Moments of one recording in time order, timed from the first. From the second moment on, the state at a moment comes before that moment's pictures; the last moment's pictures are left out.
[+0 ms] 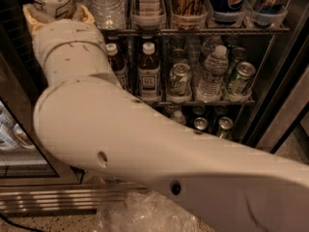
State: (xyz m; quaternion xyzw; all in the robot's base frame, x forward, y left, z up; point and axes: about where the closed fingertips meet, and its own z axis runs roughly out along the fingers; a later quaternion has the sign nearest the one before) arm 0.514 0.157 1.084 -0.09 0.65 0.20 0.73
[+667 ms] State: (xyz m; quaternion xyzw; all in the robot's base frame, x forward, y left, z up) arm 0.489 0.135 1.063 -0.05 0.65 0.21 0.73
